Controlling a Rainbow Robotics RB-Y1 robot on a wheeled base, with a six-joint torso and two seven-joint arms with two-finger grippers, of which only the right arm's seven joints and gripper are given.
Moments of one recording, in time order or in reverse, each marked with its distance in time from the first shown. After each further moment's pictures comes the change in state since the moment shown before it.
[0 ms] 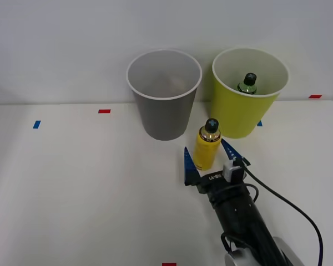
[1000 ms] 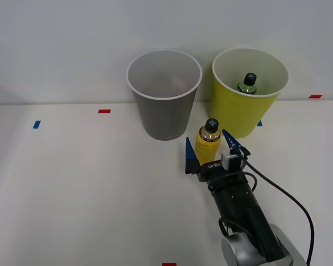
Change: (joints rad) arm -0.080 0.032 -0.042 0.059 -0.032 0.007 0.071
